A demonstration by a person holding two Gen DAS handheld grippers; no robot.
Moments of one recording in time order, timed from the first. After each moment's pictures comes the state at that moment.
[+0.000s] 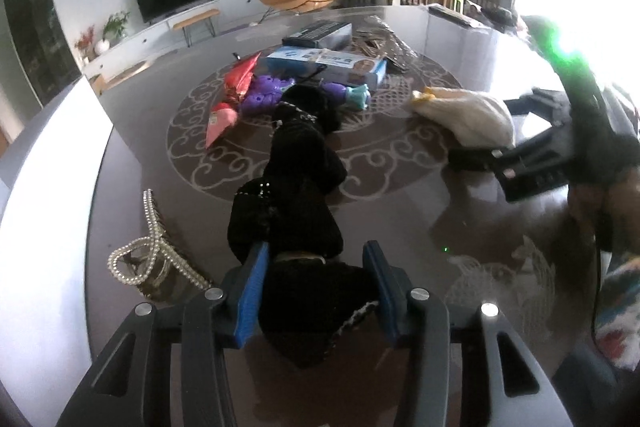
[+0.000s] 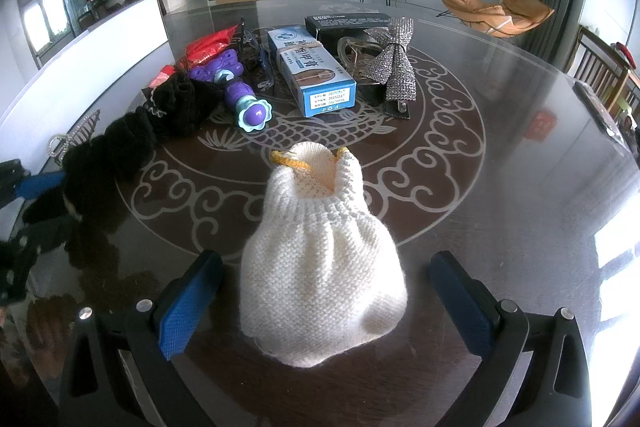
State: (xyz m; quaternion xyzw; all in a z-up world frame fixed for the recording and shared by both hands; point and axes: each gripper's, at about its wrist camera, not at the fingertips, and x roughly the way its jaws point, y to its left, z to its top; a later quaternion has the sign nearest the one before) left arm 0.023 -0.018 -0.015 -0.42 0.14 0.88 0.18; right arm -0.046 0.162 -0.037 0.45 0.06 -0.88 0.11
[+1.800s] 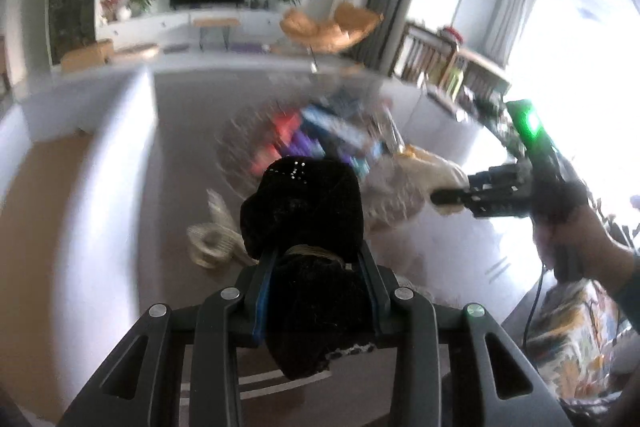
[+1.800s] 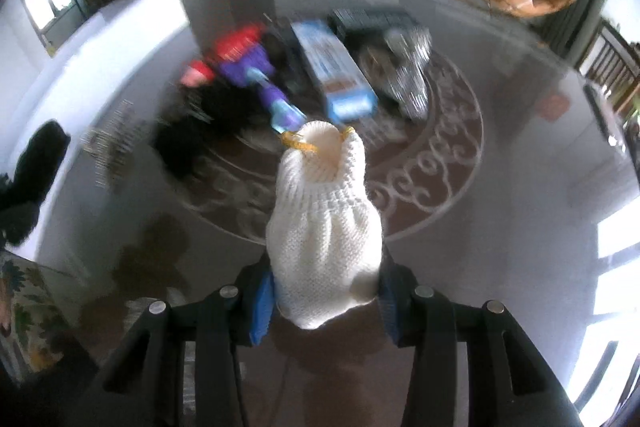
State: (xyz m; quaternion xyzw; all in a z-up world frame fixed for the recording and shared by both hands) left arm 0.062 -0.122 0.082 -0.38 -0.04 0.90 0.20; right arm -0.051 0.101 0.032 0.51 0.07 -0.85 0.15
